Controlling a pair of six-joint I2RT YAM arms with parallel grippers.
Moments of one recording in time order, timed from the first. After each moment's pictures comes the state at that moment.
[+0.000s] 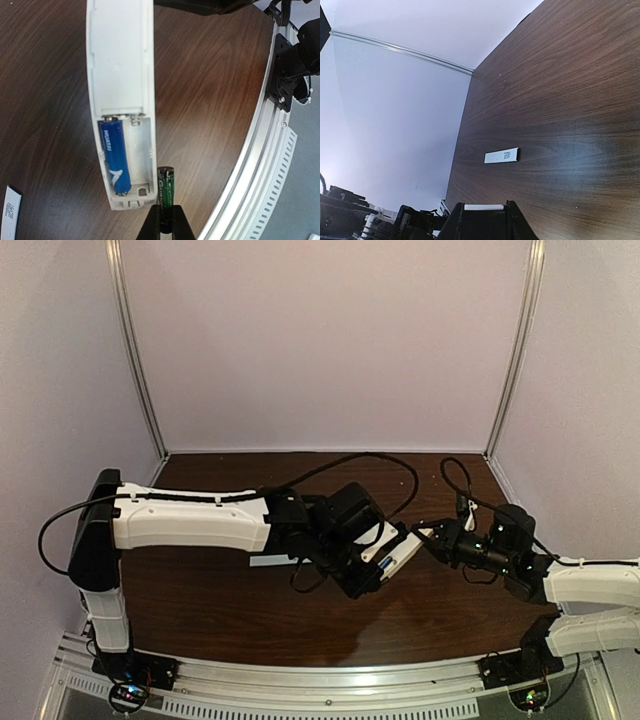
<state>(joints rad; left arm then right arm) -1.24 1.94 1.60 -0.59 0.11 -0.26 0.59 1.01 0.29 0.53 -0.30 1.11</state>
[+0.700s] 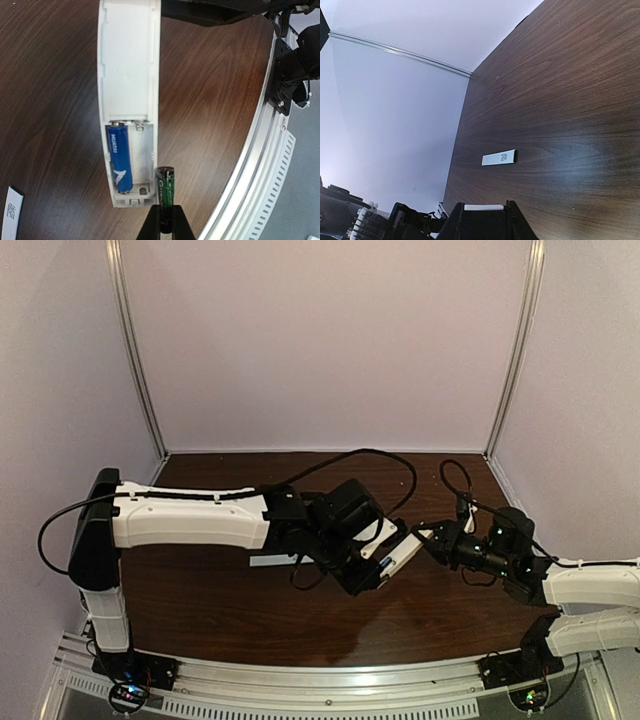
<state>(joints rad) -1.23 1.94 1.61 -0.60 0.10 -0.27 0.61 1.02 0.27 0.55 -0.27 1.11</state>
